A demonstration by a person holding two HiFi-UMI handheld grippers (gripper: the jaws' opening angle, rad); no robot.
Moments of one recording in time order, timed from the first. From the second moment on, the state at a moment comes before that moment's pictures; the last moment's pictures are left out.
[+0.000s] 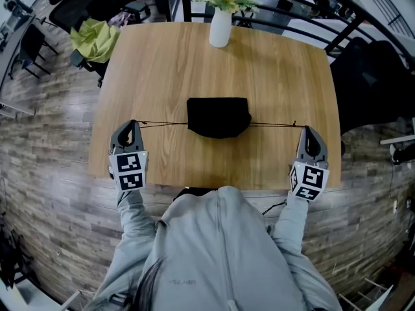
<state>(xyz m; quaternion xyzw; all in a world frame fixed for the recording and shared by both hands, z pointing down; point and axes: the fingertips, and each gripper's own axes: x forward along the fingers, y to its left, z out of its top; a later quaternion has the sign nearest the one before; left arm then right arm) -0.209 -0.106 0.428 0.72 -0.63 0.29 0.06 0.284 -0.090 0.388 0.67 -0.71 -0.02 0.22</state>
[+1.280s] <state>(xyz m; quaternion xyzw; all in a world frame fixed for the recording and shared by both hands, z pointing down) -0.220 -0.099 0.430 0.71 -0.63 0.30 0.06 0.304 -0.080 0.385 0.68 -0.70 0.00 0.20</state>
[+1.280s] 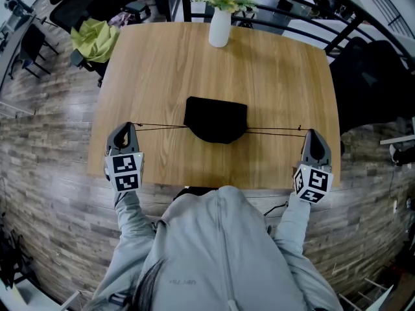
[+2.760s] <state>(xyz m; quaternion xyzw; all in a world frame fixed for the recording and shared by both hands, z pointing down) -0.081 -0.067 0.547 0.81 -0.44 0.34 0.20 0.178 -0.062 0.522 0.52 -0.79 0.12 0.30</state>
